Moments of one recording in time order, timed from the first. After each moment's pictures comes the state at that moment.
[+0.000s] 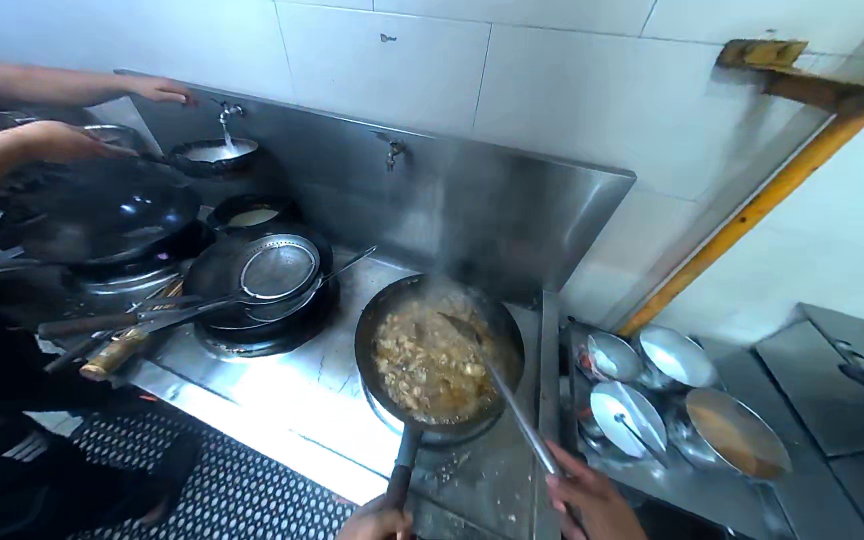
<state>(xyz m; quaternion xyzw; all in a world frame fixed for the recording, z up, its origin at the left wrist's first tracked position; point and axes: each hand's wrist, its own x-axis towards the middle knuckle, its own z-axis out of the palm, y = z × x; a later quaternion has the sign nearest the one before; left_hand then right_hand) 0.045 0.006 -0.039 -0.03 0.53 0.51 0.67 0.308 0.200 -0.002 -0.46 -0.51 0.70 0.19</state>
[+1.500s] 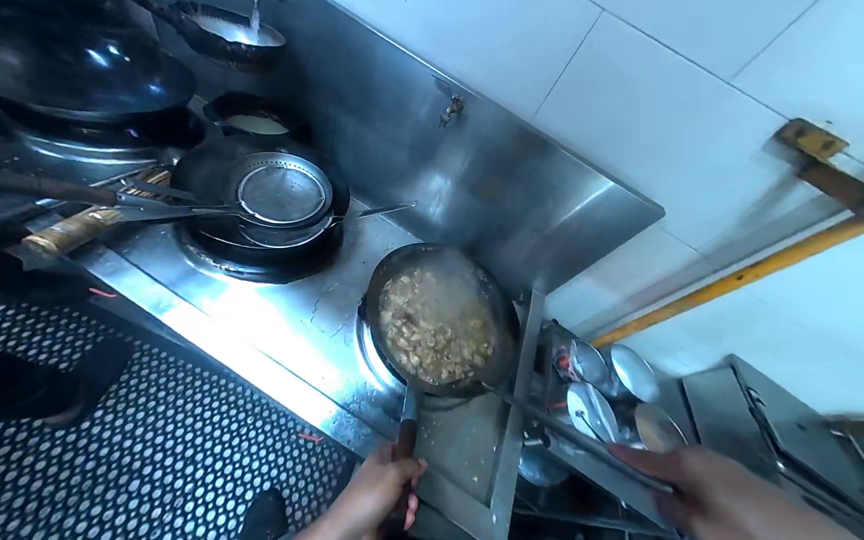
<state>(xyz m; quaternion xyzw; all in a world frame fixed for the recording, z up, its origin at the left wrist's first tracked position) 0.034 0.001 -0.045 -0.02 0.50 0.52 0.70 0.271 0.210 0.208 -0.36 -0.86 0.13 -0.34</state>
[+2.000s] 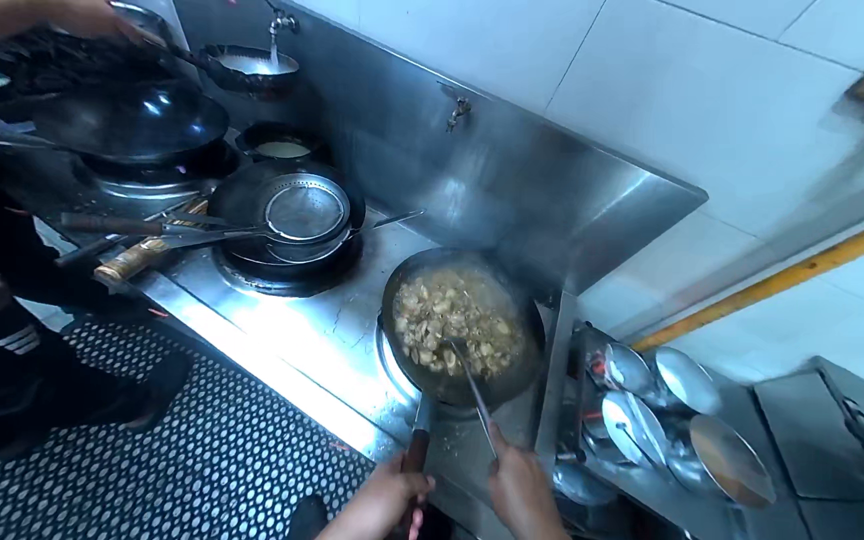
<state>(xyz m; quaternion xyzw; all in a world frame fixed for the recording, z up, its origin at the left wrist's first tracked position) 0.030 0.002 -0.051 0.00 0.53 0.48 0.69 0.185 0.157 -0.032 -0.52 -0.81 0.17 -0.20</state>
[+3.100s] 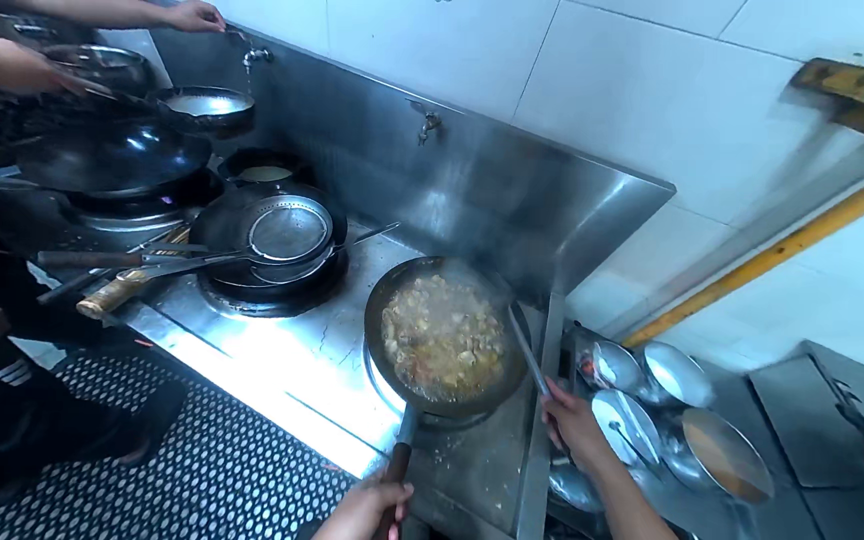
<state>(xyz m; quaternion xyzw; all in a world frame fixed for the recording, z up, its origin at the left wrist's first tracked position) 0.033 0.002 -0.059 -0.03 0.51 0.52 0.69 0.263 0.314 -0.057 -0.53 -0.63 0.55 0.15</state>
